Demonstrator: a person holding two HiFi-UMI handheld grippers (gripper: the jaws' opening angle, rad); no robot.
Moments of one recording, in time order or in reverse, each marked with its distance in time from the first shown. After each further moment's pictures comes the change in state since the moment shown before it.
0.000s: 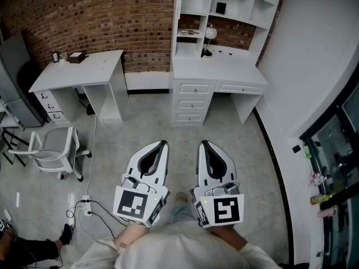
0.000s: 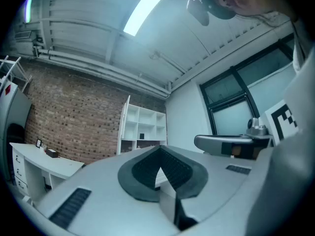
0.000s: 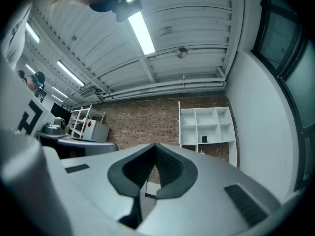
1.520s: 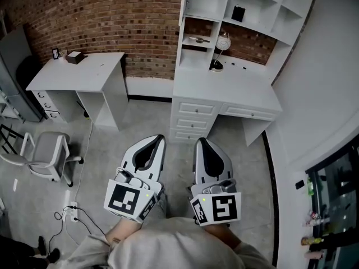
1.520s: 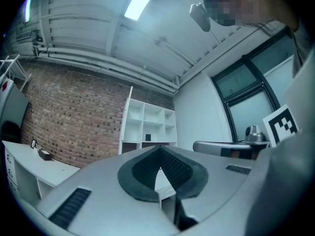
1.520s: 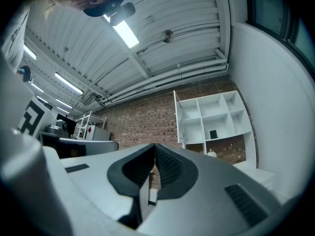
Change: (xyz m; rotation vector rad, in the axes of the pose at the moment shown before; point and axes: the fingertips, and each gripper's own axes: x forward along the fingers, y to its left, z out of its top) left arm 0.276 0.067 -0.031 0.025 -0.021 0.061; right arm 0.225 -0.176 -0.076 0.095 -0.023 0.105
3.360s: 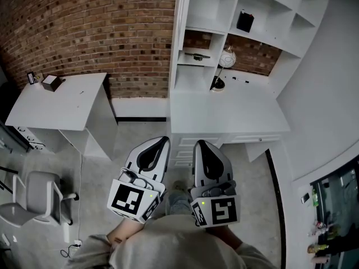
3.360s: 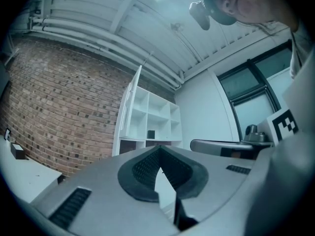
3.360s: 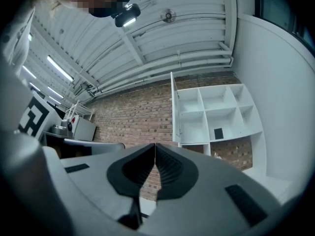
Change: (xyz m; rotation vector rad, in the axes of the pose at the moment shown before) left arm 0.257 0.203 -0.055 -0.042 0.006 -0.132; right arm 0.300 -0.073 -0.084 -0.071 0.002 -0.072
